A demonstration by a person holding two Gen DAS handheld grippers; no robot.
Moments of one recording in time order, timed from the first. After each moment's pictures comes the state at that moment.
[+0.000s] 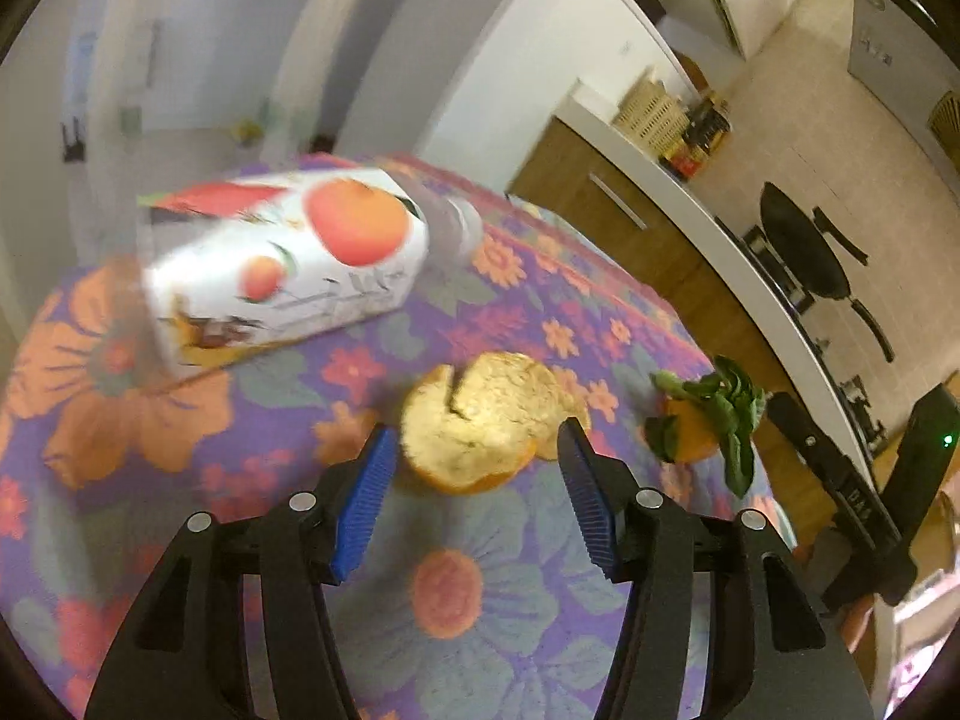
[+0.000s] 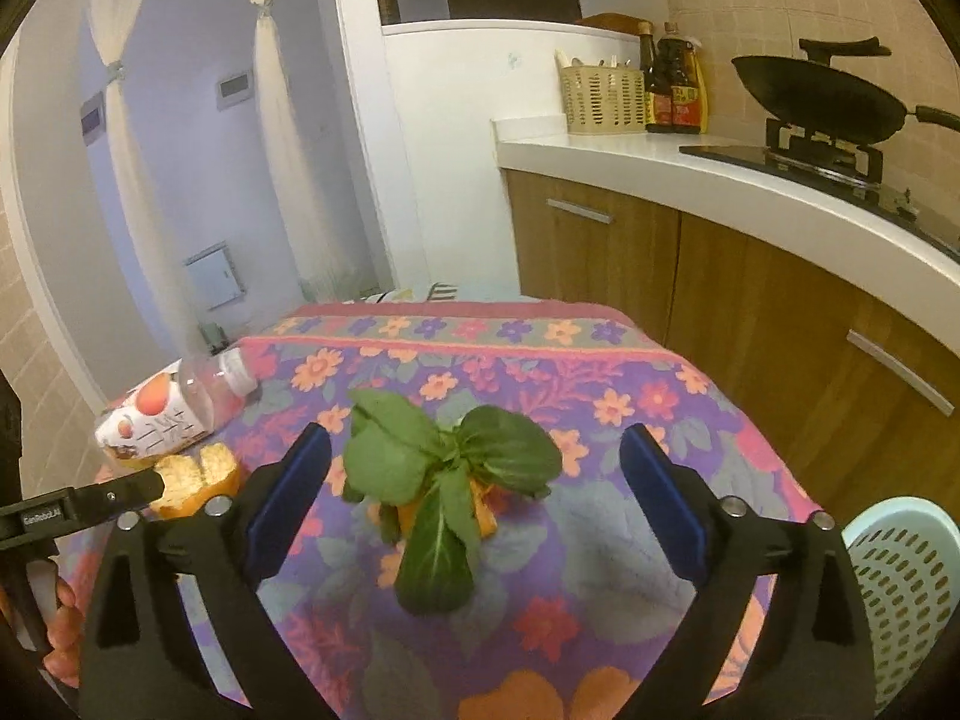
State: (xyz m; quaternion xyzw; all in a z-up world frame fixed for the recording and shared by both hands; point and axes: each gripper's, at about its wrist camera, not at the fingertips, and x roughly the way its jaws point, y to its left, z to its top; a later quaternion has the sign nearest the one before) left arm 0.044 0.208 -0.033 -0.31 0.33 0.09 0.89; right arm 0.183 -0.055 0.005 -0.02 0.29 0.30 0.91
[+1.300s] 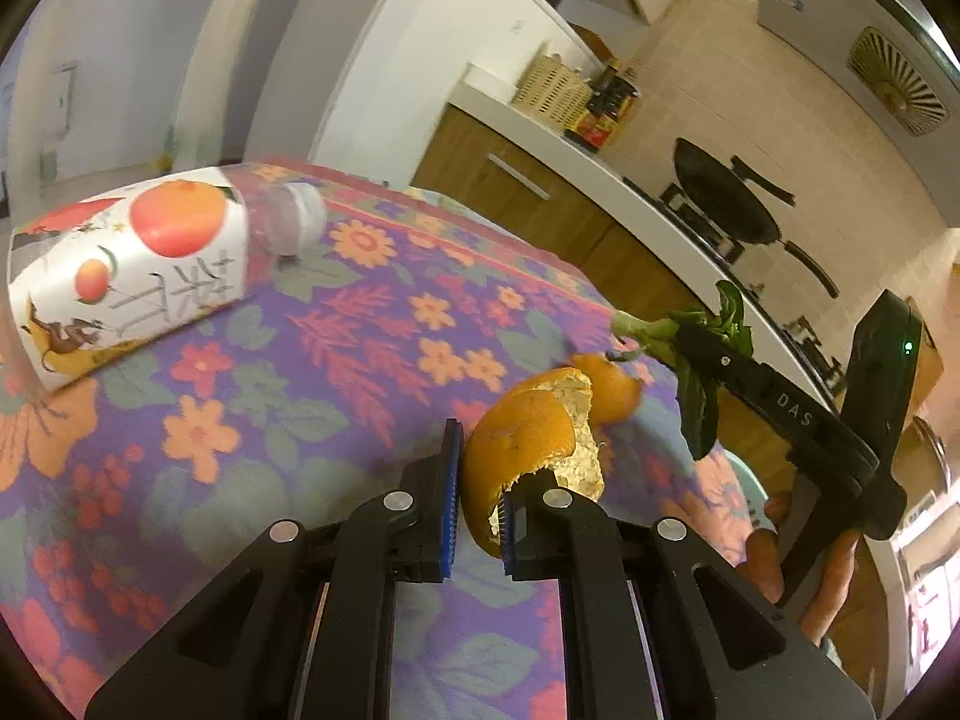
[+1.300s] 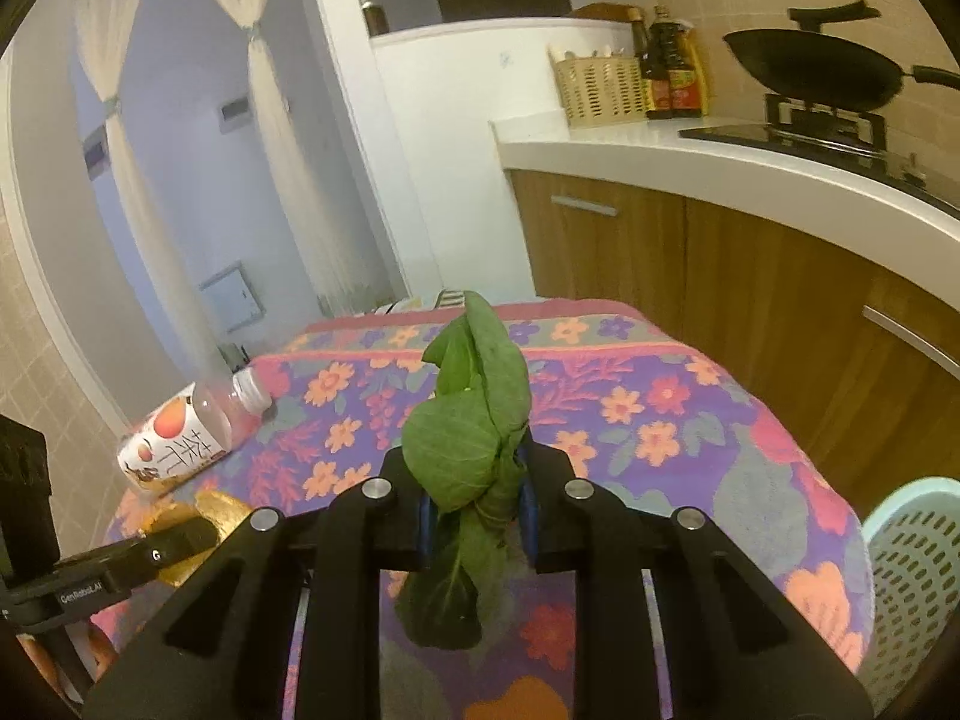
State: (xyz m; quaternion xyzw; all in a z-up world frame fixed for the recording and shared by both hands) left arm 0.053 0.151 -0.028 -0.27 0.31 0.00 0.91; right arm 0.190 -0.073 0.005 0.03 0.29 0.32 0.90
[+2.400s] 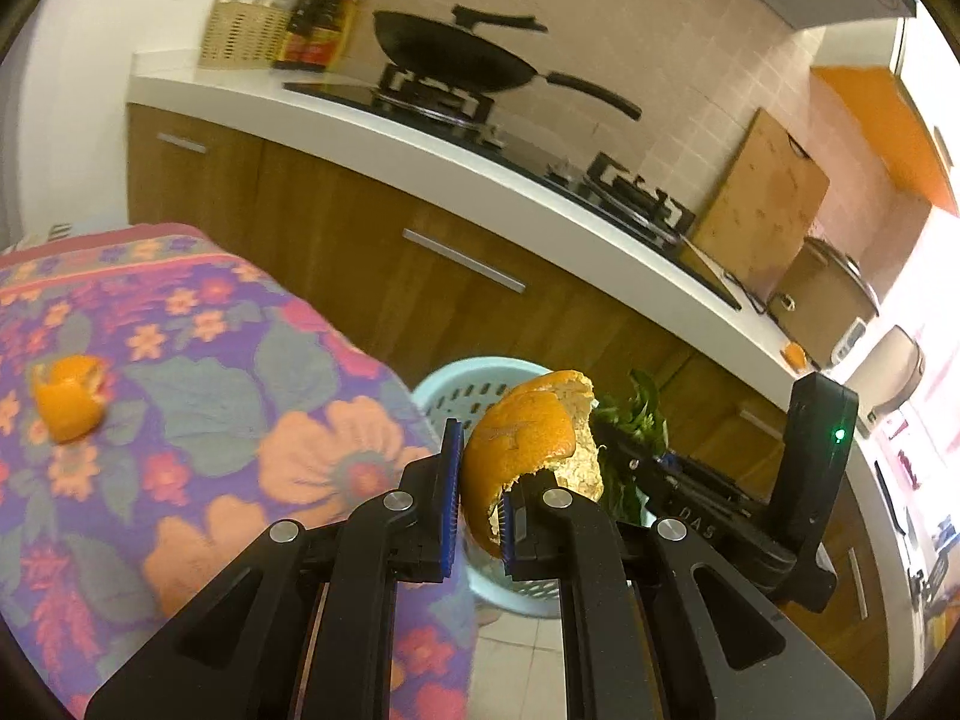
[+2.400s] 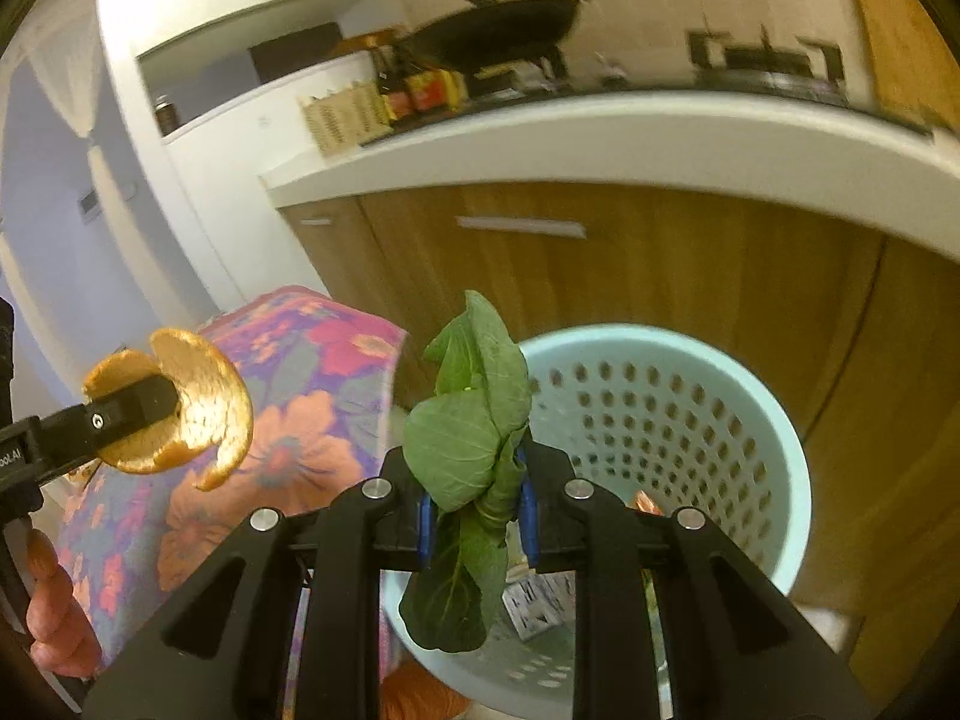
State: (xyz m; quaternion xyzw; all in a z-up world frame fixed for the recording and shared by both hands) left arm 0.141 -0.116 0.011 -0.14 0.35 -0.20 0.90; right arm 0.154 -0.351 -0.038 0.12 0.33 0.15 0.92
